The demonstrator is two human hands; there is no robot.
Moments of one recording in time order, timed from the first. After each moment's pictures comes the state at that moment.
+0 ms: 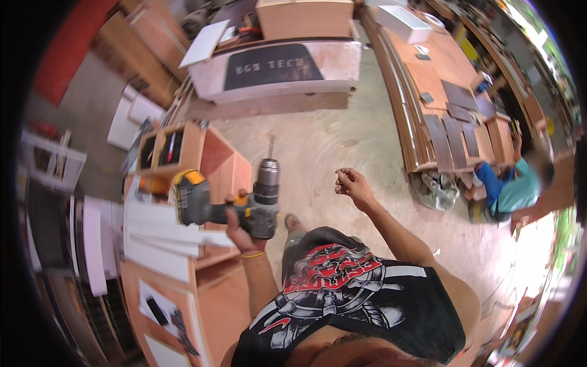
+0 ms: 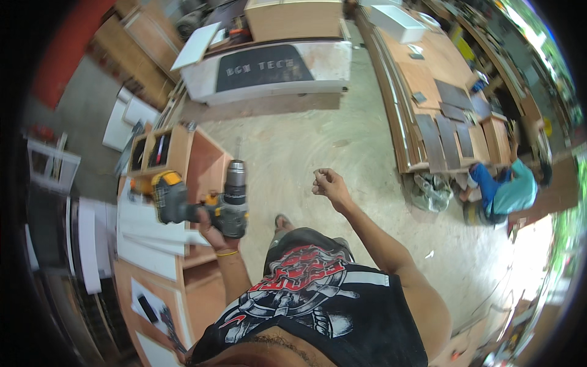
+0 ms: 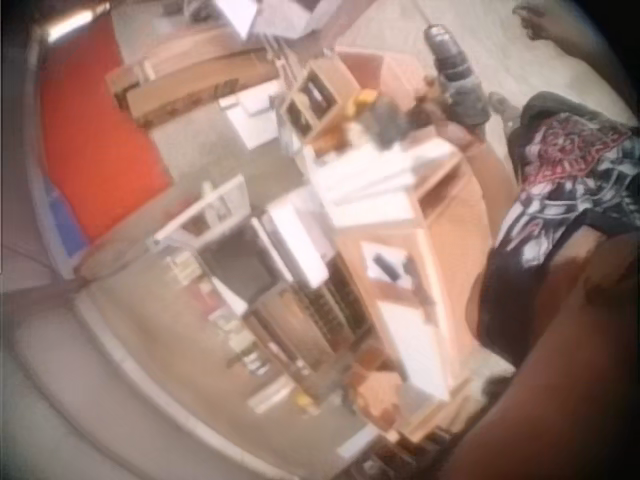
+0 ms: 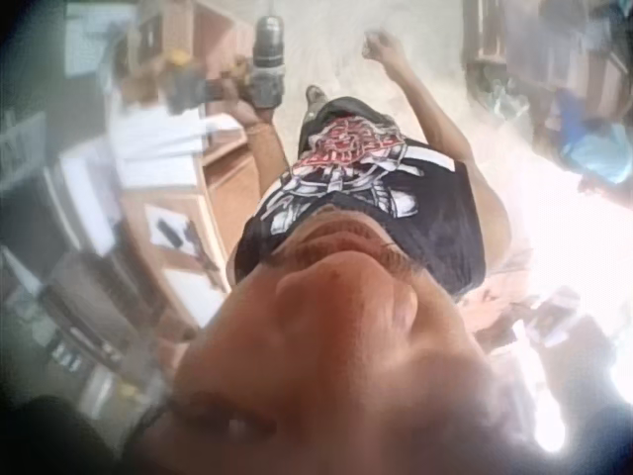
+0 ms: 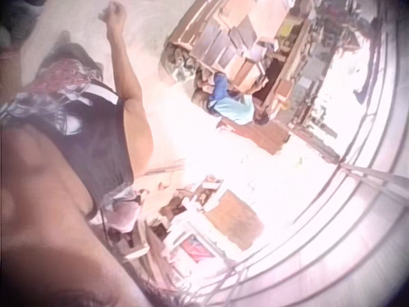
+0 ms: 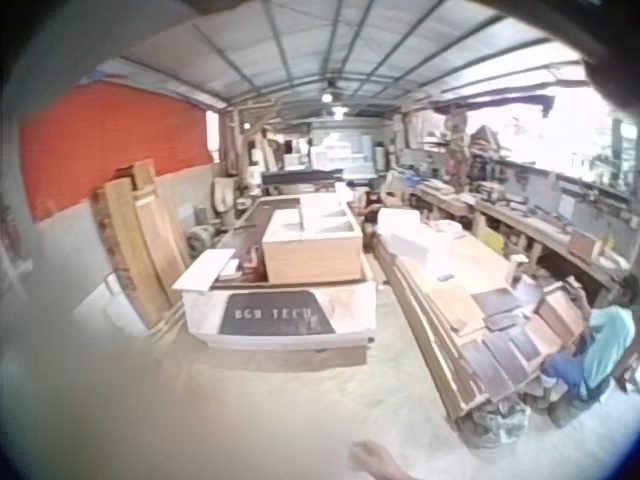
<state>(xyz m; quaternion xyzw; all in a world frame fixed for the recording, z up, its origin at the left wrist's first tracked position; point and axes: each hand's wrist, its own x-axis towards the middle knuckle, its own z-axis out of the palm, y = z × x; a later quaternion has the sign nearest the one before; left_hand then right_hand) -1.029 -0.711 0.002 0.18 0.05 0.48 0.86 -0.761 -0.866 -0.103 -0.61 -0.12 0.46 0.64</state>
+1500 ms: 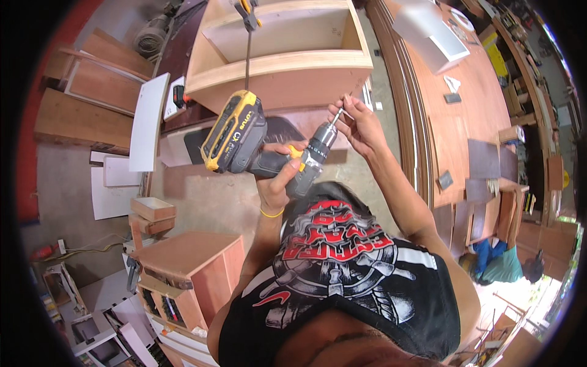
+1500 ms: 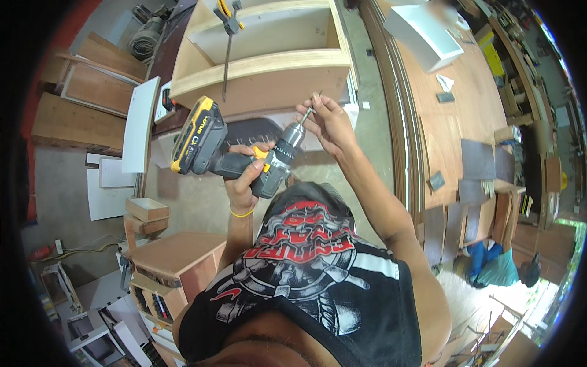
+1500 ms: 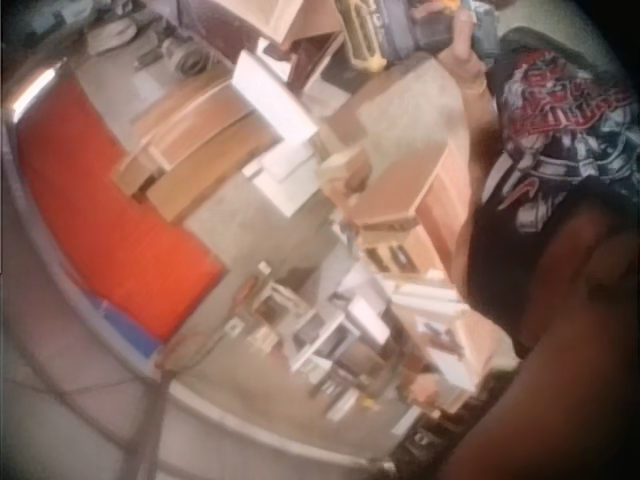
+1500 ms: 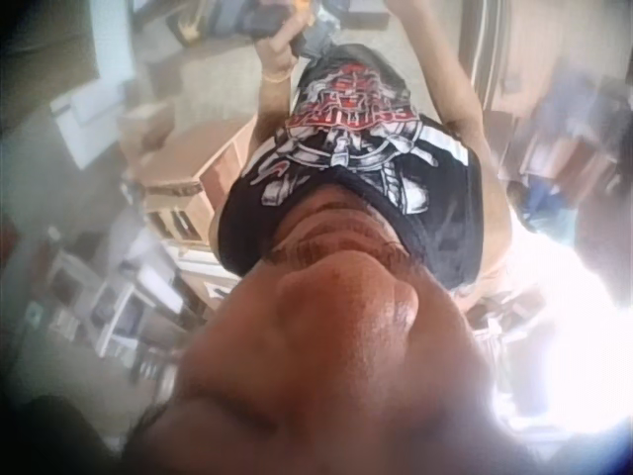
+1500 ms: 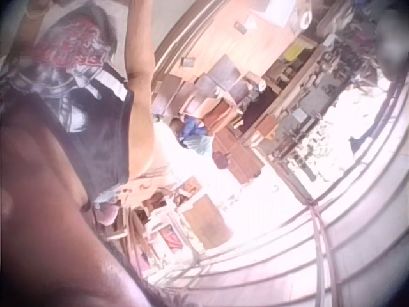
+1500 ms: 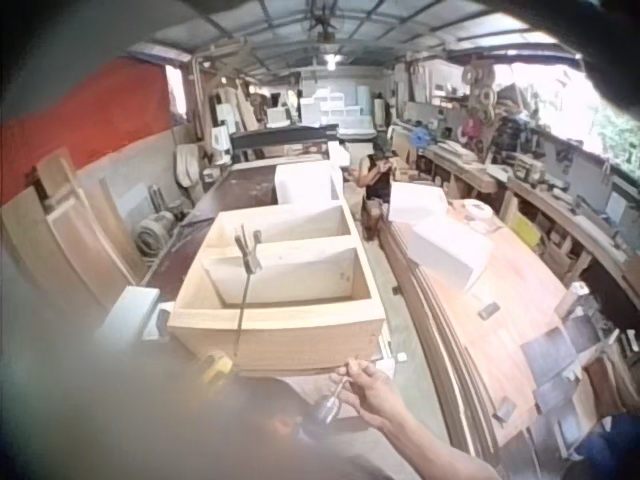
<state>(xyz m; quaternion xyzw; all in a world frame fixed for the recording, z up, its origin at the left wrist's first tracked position) -0.257 -0.271 0.014 0.45 0.10 0.36 0.81 -0.042 -0.356 0.002 -0.39 0.00 0.44 0.81</state>
